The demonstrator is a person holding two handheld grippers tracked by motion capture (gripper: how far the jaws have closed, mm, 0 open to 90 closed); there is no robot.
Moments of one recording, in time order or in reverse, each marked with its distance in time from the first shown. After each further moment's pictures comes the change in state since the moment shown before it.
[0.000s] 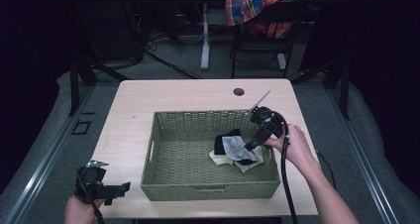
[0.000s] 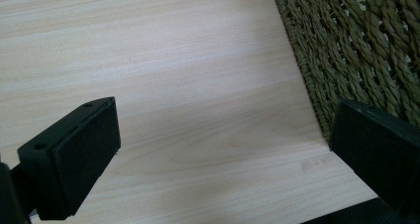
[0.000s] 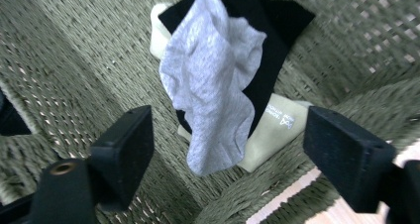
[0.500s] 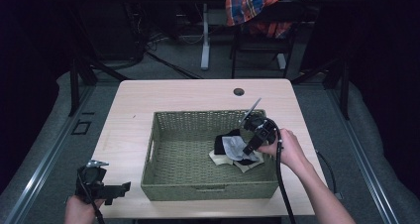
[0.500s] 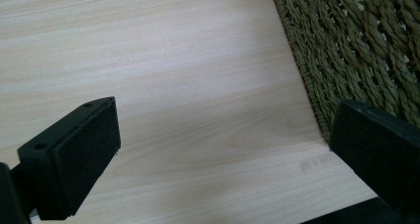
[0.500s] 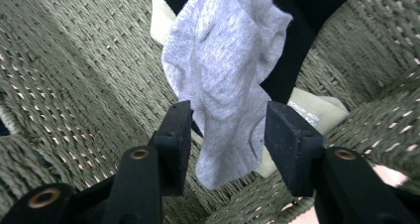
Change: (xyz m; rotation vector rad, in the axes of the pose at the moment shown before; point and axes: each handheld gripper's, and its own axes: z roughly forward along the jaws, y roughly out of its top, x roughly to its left) left arm 0.000 0.000 0.000 0.002 -0.004 0.002; right arm 0.008 0.003 0.027 0.078 0.000 -0.011
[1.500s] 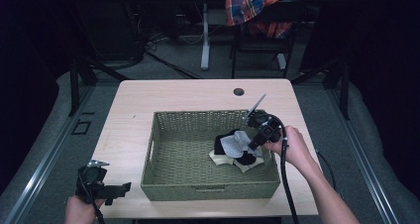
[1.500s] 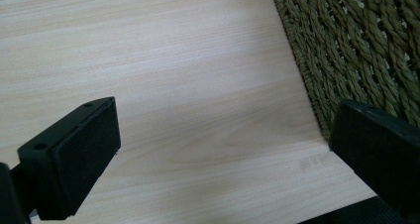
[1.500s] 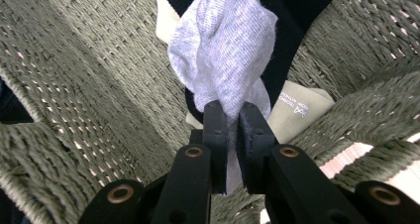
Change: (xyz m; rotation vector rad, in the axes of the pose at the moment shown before) left arm 0.000 0.000 0.001 0.007 -0.001 0.003; right arm 0.003 -0.005 -0.025 -0.035 -0.003 0.013
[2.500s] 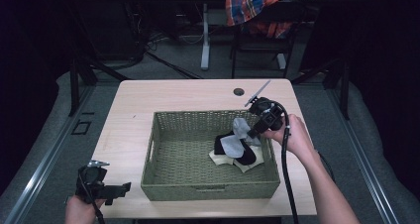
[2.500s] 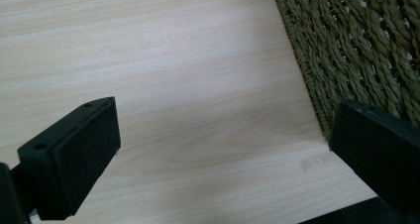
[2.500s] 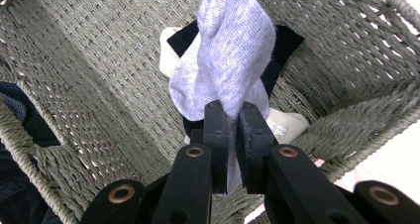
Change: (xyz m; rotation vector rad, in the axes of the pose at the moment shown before) left arm 0.000 0.000 0.000 0.003 0.006 -0.001; right arm -0.008 0.016 -0.031 -0.068 -0.002 0.004
